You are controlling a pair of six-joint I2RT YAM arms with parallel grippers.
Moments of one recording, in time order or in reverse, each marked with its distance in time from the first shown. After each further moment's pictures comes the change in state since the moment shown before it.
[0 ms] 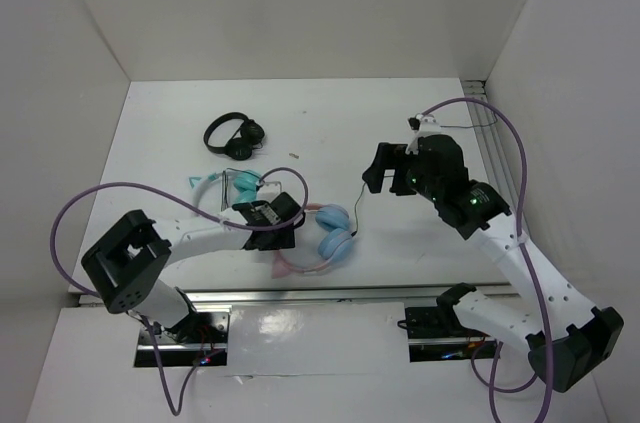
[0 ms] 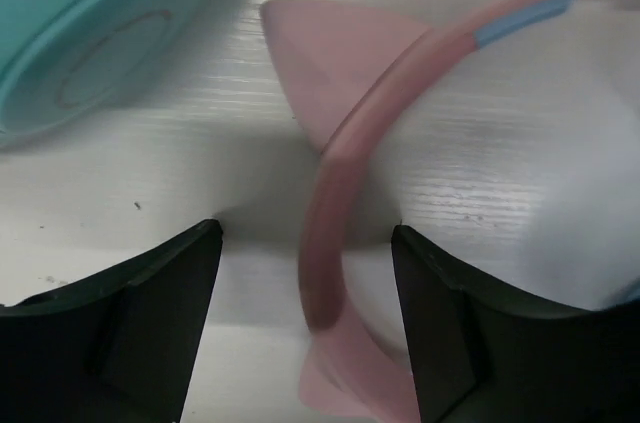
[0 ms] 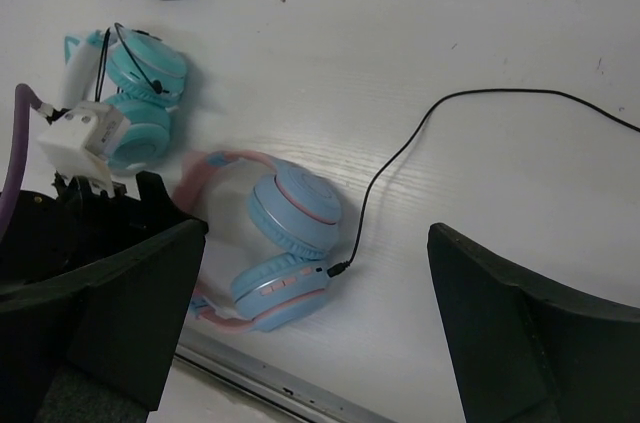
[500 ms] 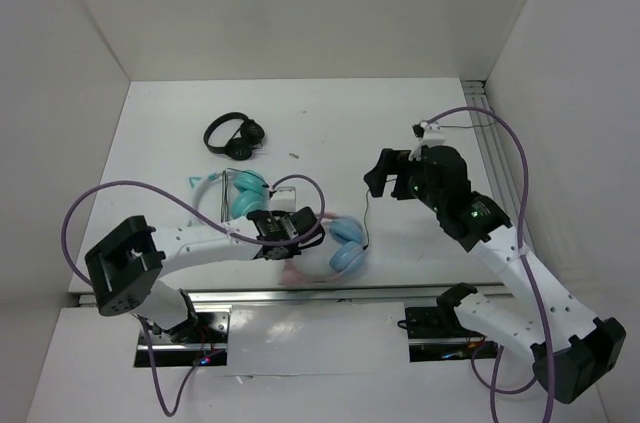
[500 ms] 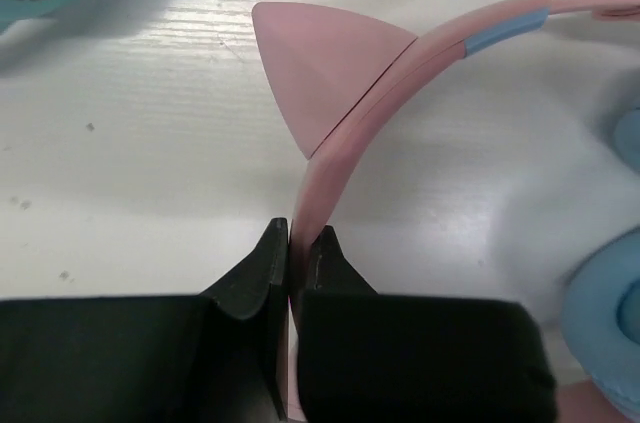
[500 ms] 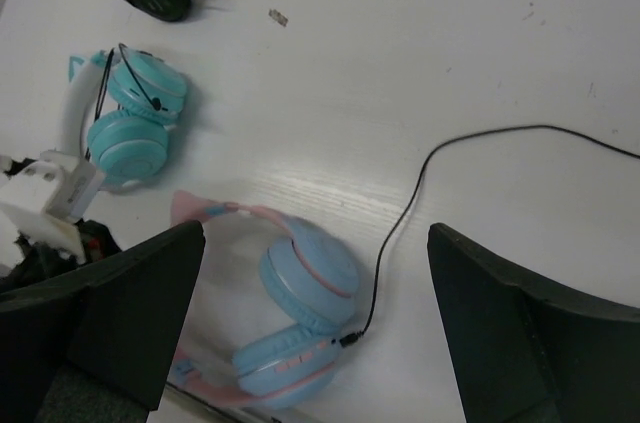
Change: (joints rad) left arm -0.190 0.018 0.089 -0.119 -0.131 -0.183; right arm 0.005 -0.045 -0.063 0.072 0.034 -0.011
